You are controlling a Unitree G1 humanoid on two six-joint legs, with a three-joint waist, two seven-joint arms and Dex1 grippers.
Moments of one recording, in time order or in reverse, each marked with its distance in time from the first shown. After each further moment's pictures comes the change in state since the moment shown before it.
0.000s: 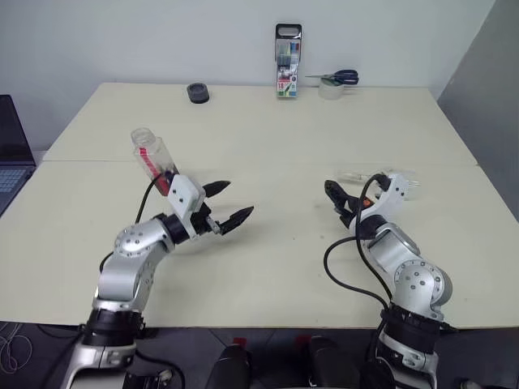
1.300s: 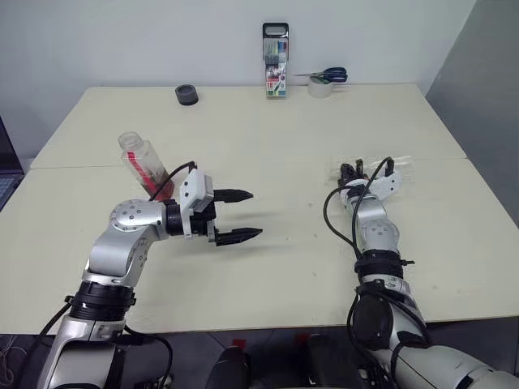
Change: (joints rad) left arm -0.069 0.082 -0.063 0.050 -0.013 0.040 -0.308; right arm -0.364 -0.046 -0.112 0.783 0.222 -0.643 0.069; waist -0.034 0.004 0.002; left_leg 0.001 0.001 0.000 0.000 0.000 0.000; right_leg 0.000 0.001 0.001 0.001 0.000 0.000
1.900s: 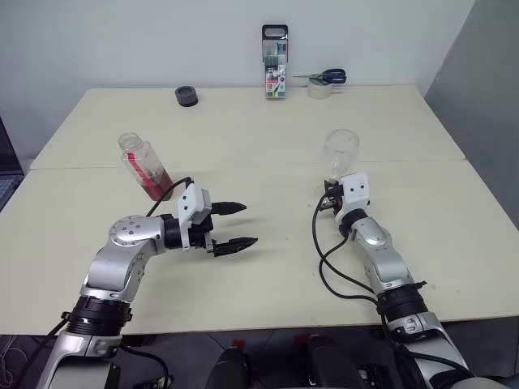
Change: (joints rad) left arm 0.092 0.005 0.002 -0.062 0.005 0.039 0.096; right arm 0.296 -0.267 0.670 -0.173 -0.841 -0.215 0.250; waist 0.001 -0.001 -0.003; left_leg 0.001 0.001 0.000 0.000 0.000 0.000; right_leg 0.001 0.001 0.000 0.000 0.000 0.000
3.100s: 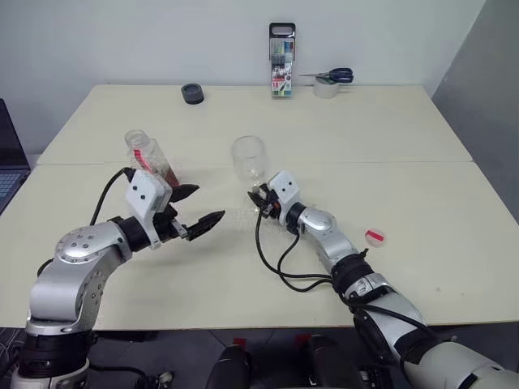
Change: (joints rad) left arm 0.144 0.058 0.242 -0.300 -0.068 0.244 0.345; right arm -0.312 0.214 0.079 0.498 -0.062 -0.242 0.339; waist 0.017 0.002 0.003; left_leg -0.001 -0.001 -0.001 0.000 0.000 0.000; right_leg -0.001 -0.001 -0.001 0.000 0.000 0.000
